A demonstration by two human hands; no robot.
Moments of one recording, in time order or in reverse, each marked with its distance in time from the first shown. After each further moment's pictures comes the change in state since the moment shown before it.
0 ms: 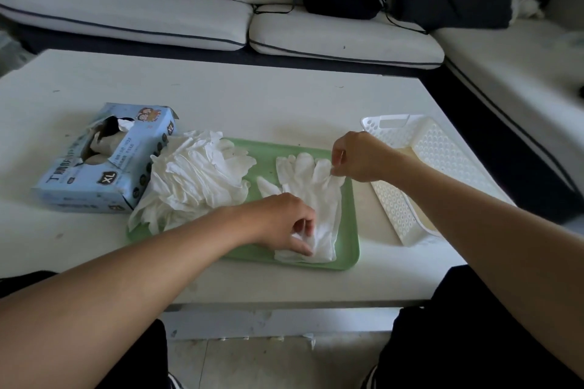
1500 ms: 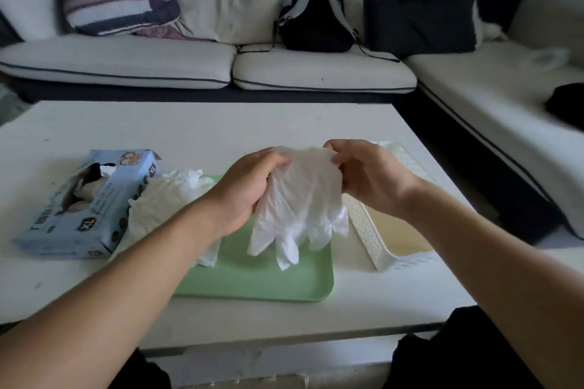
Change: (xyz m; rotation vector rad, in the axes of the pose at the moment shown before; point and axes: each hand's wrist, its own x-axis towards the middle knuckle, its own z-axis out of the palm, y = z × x) left_hand -0.006 0.064 -0.079 -1.204 0.530 -0.102; right_hand -0.072 -0.003 -0.058 1.382 -0.073 -0.110
